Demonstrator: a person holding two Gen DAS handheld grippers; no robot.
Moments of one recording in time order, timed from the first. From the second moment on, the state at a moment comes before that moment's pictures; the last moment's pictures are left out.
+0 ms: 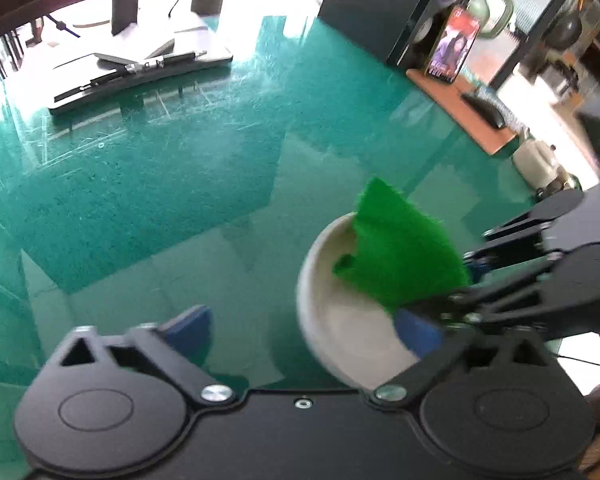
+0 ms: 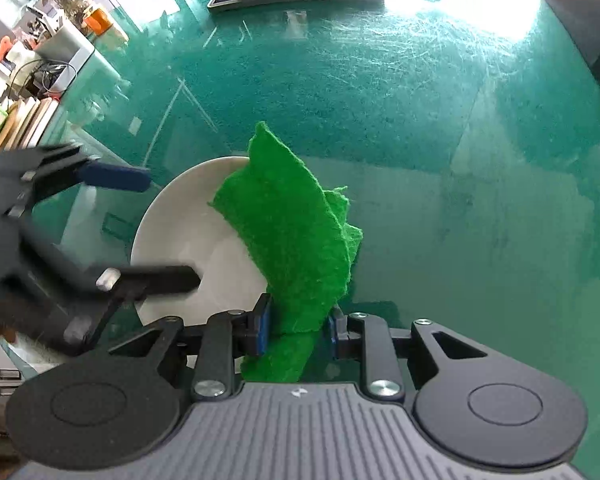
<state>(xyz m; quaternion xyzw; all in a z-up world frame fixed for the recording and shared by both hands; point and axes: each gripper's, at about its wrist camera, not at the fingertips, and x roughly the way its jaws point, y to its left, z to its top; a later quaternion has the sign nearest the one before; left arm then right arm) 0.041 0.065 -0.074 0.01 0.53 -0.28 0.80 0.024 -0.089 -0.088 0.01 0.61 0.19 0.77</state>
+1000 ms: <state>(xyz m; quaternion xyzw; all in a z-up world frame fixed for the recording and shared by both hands) 0.040 0.037 -0.086 0.08 0.55 -0.28 0.79 0.055 -0.042 -0.080 -0.16 0.57 0.25 0.77</state>
